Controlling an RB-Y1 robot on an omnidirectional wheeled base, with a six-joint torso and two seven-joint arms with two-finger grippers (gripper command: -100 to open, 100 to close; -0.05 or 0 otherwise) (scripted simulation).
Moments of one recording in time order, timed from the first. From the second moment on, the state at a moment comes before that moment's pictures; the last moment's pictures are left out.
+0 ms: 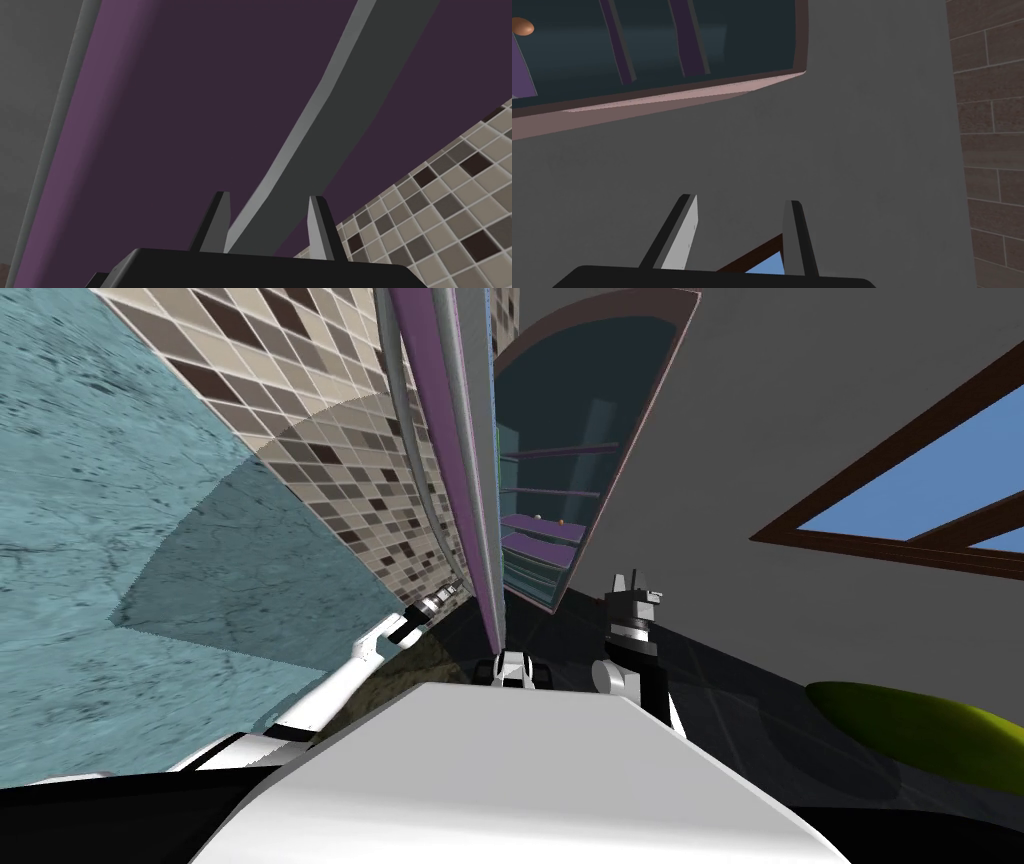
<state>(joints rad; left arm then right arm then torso) 0.10 0.74 -0.14 -1.61 -0.34 -0.47 0.10 0.54 0.00 -0.02 -2.32 -0.11 -0.37 -0.01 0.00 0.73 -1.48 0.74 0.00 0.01</state>
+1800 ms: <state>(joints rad) 0.17 0.81 -0.21 -1.73 -0.36 -0.61 0.14 0.54 0.00 -0.02 -2.32 -0.11 -0.37 -0.01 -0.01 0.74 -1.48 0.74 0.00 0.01</state>
